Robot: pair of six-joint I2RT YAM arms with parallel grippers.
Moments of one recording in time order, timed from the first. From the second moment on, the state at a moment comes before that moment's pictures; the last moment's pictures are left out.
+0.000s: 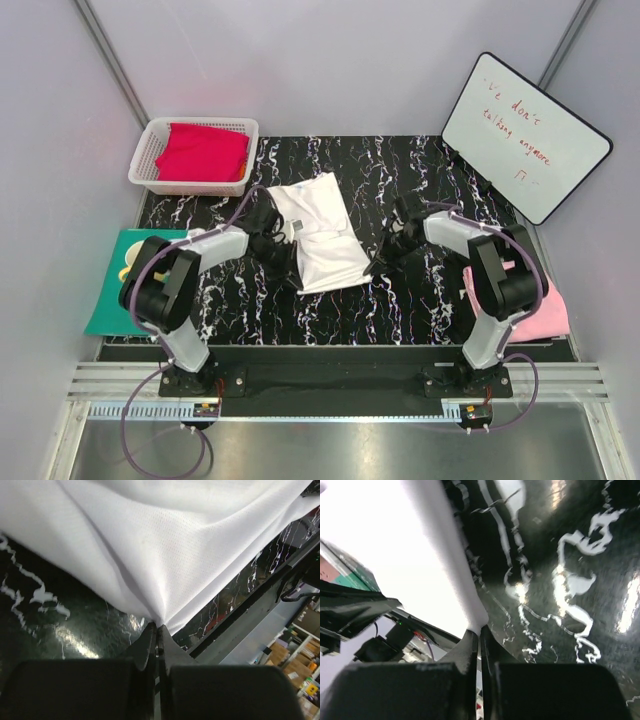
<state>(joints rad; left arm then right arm) -0.41 1.73 0.95 -0.50 0.64 -0.31 0.34 1.82 1.06 -0.55 -0.55 0.74</state>
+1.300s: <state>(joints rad) -0.29 1.83 1.65 -0.71 0.41 -0.46 0.34 2.19 1.93 -0.63 -0.46 0.47</state>
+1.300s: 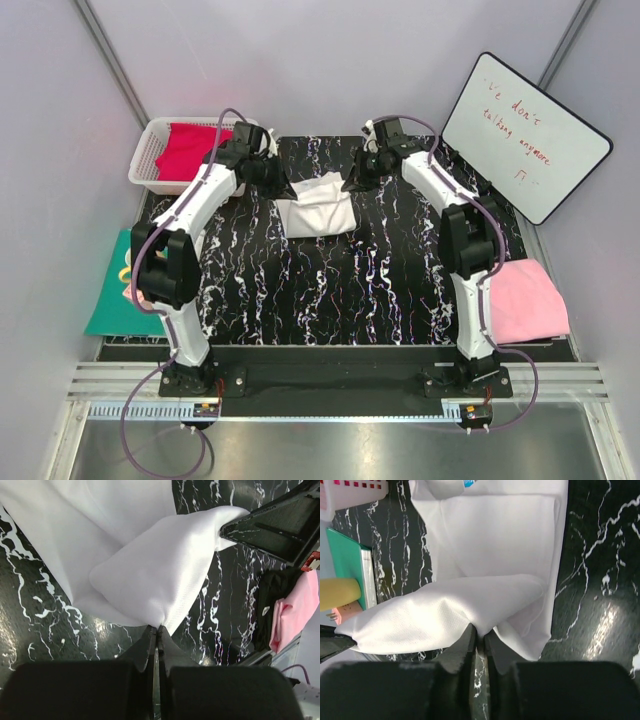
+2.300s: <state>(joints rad) -0.11 2.26 1.96 -0.60 0.63 -0.58 0.34 2.04 1.74 -0.61 -0.38 0.43</state>
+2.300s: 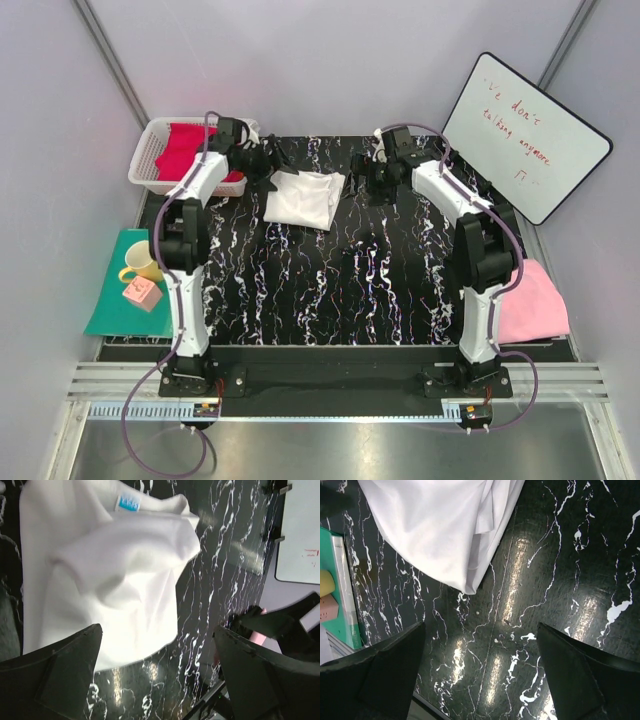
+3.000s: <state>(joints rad) -0.10 1.74 1.43 -0.61 0.69 -0.49 0.38 2.67 2.61 -0.68 -0.36 0.34</state>
